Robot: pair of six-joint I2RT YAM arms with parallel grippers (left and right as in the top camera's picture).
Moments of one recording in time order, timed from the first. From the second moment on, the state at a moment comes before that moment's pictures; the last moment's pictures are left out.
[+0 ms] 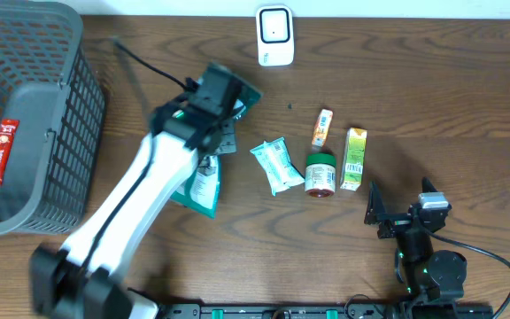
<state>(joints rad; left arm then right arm) -0.46 1.62 1.38 -1.00 -0.20 -0.54 0.05 0.01 0.01 -0.07 -0.05 0.08</state>
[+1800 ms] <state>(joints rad) -0.28 1.79 1.02 -0.61 -0.26 -0.51 0.05 0.01 0.01 -0.07 -0.05 0.08</state>
